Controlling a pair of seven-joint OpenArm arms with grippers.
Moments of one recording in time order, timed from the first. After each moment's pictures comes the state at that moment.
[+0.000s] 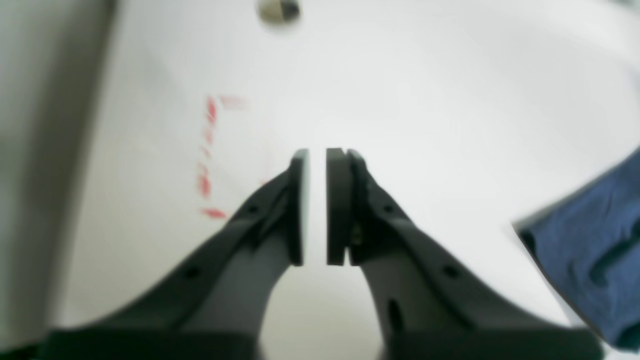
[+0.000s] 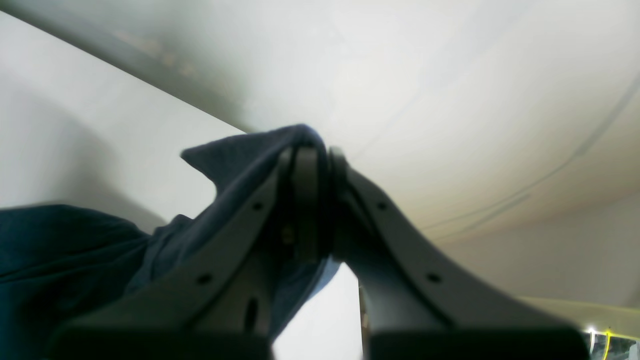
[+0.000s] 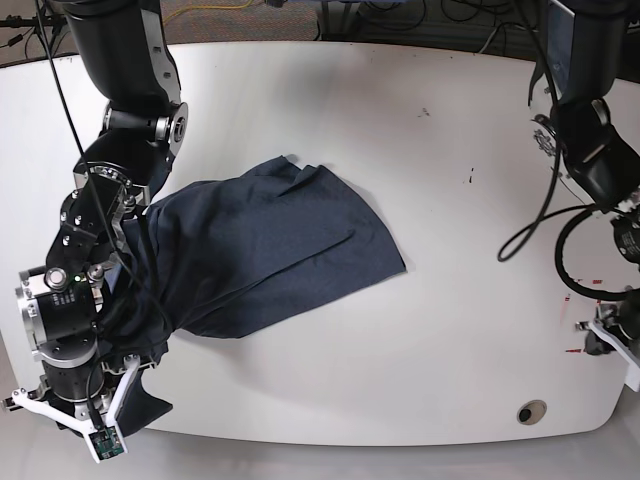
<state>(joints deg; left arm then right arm) -38.2 -18.5 -32.5 77.5 -17.9 -35.9 75.1 37.4 9.8 9.5 111.7 -13.4 37.9 -67.8</state>
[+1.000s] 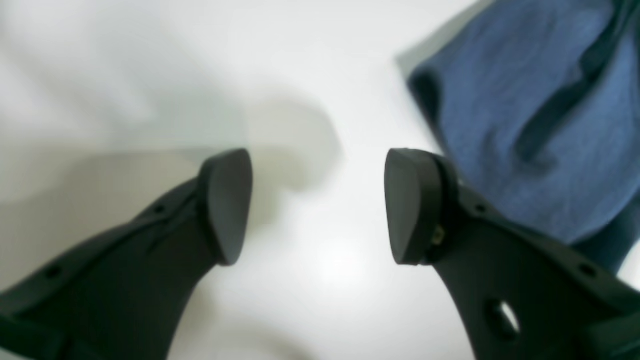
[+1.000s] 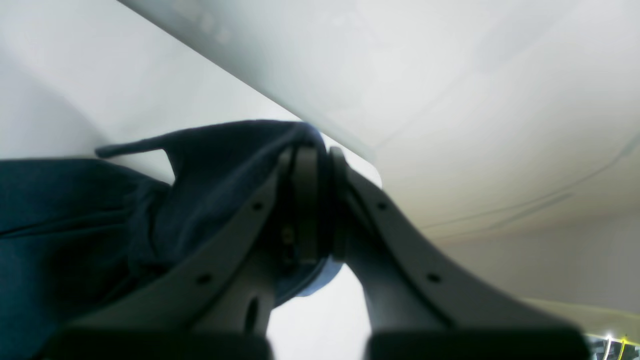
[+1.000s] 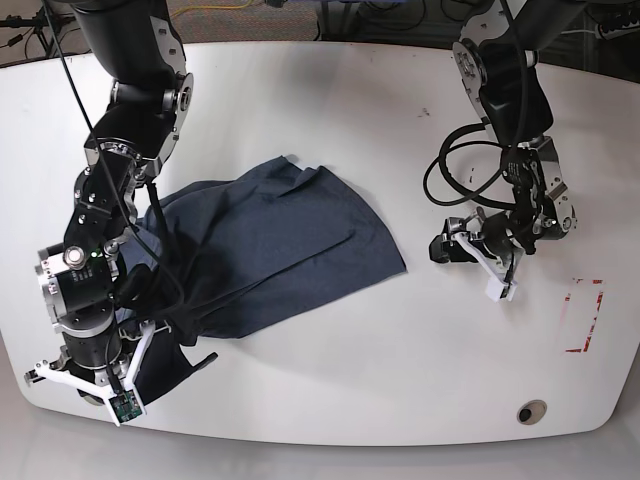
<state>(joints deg) -21.3 -3.5 -25.7 62.5 -19.0 -35.7 58.4 29.5 9.5 9.8 111.8 -13.1 37.8 -64.7</state>
